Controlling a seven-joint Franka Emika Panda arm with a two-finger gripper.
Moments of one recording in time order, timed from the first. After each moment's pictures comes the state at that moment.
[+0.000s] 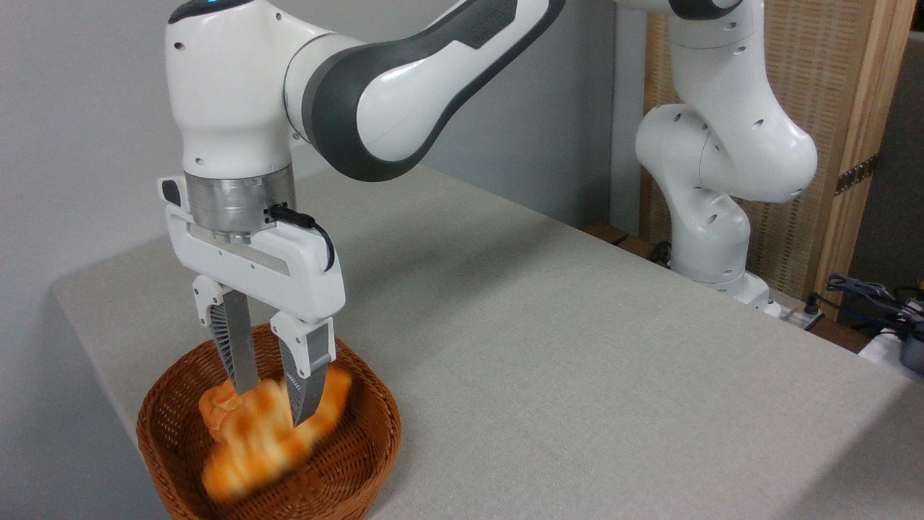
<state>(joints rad) 0.10 0.26 -0.21 -1.62 0.08 2.05 0.39</state>
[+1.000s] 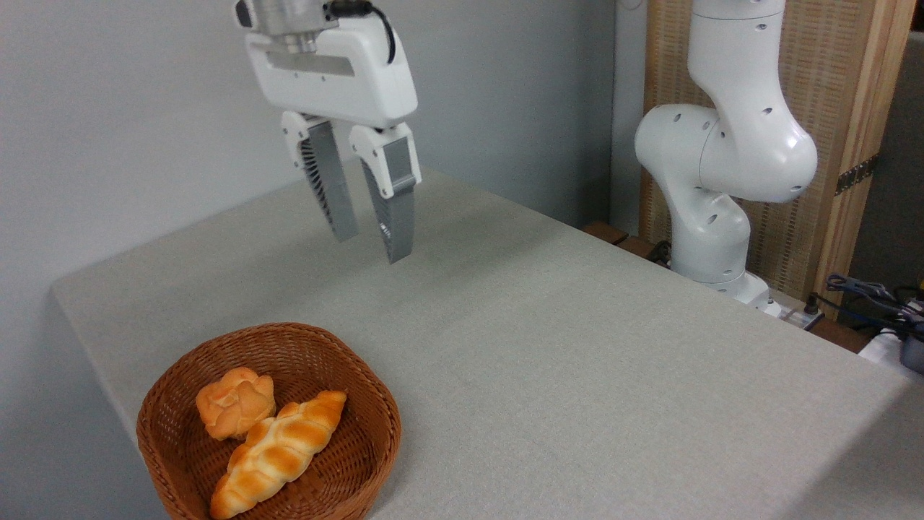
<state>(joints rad) 0.09 -0.03 -0.19 -1.59 0.08 1.58 0.63</state>
